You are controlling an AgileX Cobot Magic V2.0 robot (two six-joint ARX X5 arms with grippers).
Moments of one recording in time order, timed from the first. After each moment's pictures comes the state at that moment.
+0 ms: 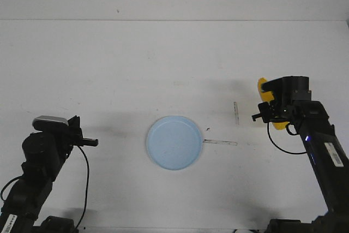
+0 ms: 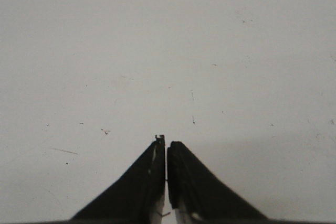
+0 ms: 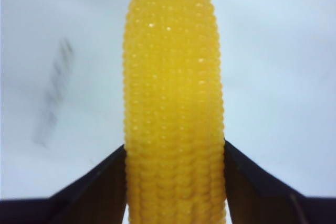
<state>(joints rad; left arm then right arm) -0.14 0.71 0.70 -0.26 -0.08 0.03 -0.03 1.43 1.21 -0.75 0.00 -0.28</state>
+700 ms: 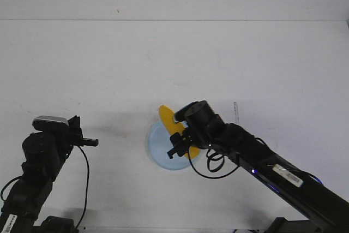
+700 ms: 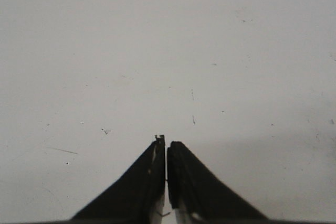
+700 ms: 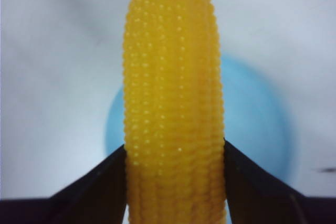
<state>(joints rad) -0.14 0.71 0.70 -0.26 -0.08 0.03 0.77 1.47 1.23 -0.70 -0.14 0.22</state>
